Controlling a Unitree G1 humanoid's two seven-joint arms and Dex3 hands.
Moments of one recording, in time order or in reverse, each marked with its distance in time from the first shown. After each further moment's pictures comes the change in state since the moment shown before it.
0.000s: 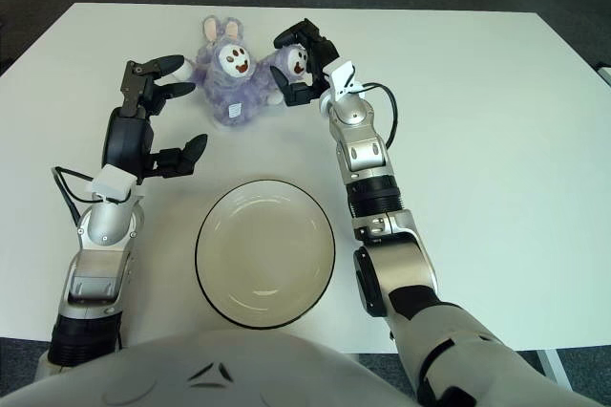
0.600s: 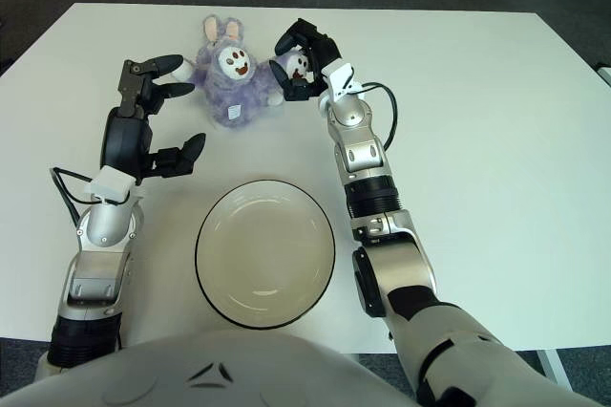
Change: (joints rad) left arm 0.003 0.000 0.000 -0.007 0.005 -0.004 0.003; right arm 0.000 0.014 -0.002 0.010 -0.023 -0.032 -0.056
